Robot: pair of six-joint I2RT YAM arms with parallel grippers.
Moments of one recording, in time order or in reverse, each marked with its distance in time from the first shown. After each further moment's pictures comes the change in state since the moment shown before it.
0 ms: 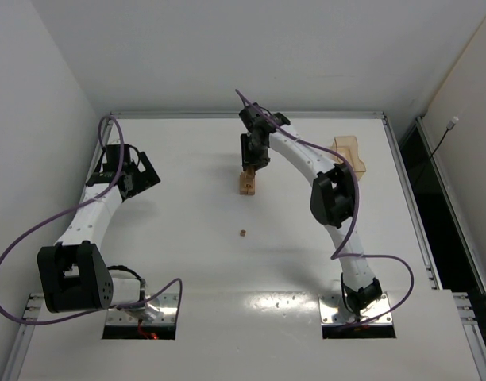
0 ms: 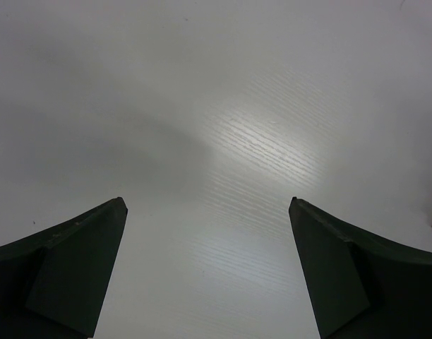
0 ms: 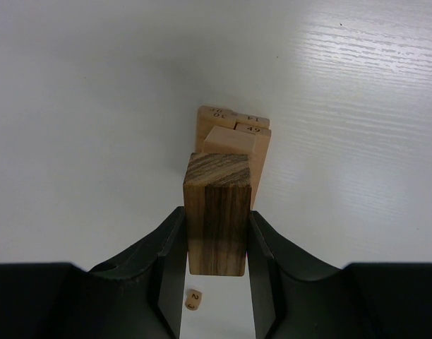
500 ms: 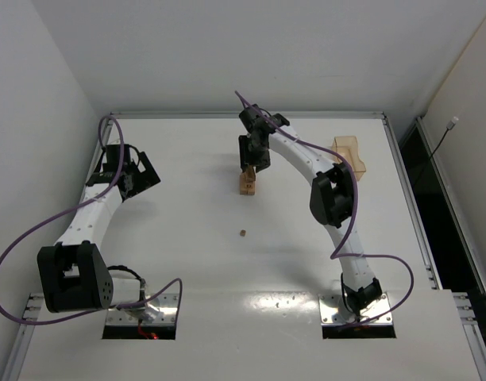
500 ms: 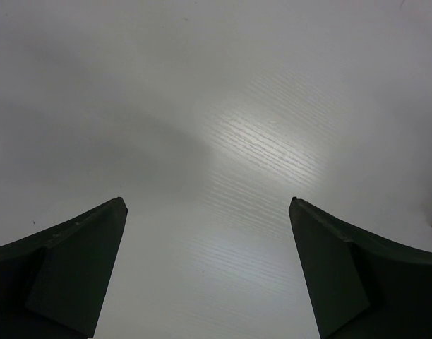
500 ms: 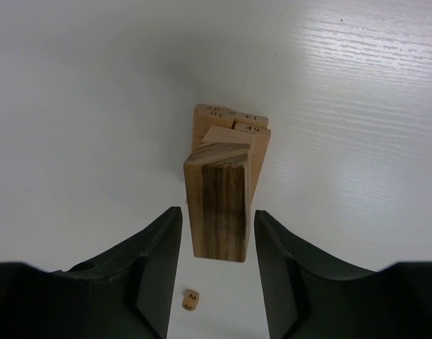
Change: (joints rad) left arm 0.000 0.000 0.000 0.000 0.000 0.000; right arm 0.000 0.007 -0.009 0.002 0.000 -0.005
